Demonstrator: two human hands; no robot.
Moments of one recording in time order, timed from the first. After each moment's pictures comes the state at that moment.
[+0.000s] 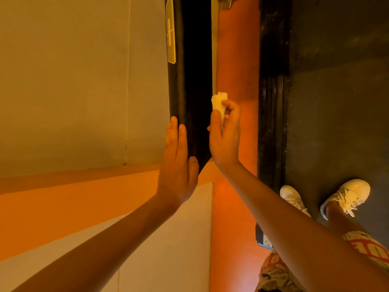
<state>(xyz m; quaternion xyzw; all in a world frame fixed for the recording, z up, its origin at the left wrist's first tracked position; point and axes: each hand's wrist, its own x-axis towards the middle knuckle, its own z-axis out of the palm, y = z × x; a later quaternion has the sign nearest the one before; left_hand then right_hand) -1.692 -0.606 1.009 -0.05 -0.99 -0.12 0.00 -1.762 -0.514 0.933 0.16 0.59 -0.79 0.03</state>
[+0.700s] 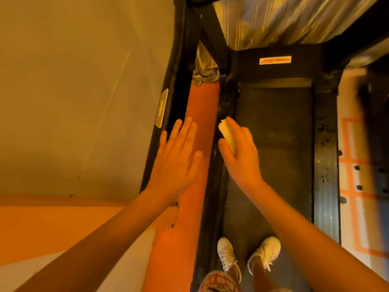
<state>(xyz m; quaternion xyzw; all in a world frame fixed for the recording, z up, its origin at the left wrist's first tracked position) -1.792 -0.505 1.086 -0.07 -0.99 -0.10 0.04 -1.841 -0.325 1.026 -0.10 0.82 -0.56 -0.04</state>
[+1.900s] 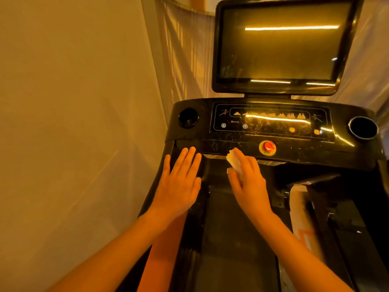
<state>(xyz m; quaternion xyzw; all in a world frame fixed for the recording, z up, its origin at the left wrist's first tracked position) -2.034 -0.465 1.221 -0.12 -0.96 0.00 0.24 -2.065 -0.251 1.219 -0.15 0.87 -0.42 -0.20</state>
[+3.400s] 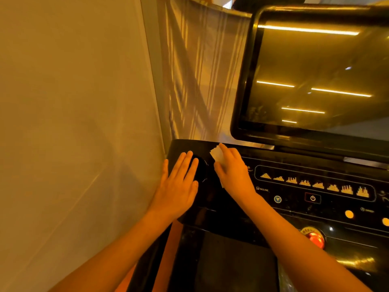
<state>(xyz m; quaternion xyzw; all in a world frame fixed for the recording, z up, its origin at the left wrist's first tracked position) -2.327 -0.552 1.211 -0.10 -0.97 -0.02 0.22 -2.396 -0.367 1.253 -0.15 0.92 -0.37 -0.07</state>
